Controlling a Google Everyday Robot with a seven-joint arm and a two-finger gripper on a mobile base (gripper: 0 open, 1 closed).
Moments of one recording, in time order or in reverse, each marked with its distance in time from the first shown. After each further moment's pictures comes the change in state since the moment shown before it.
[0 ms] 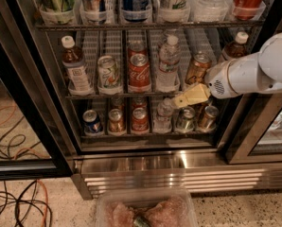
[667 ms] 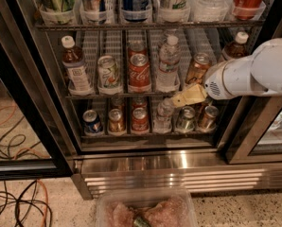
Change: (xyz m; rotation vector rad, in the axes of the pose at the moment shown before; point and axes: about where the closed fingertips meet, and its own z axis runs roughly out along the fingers) arm -0.001 -0.007 -0.004 0.127 0.009 -0.007
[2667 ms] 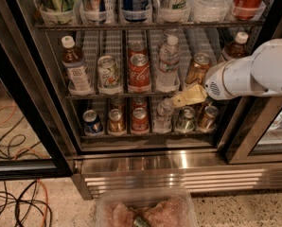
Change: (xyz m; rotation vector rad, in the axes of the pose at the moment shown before) arm 0.000 0.000 0.000 0.000 0.000 0.000
